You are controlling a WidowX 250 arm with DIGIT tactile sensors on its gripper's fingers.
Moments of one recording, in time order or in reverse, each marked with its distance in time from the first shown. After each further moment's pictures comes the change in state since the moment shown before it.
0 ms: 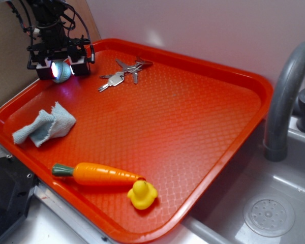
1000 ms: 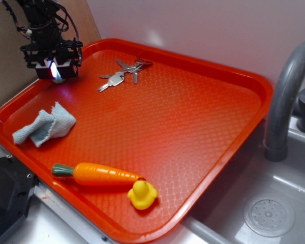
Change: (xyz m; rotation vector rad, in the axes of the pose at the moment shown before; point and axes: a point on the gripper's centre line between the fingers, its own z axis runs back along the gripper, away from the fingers) arm -0.008 0.008 0.005 0.001 0.015 -0.093
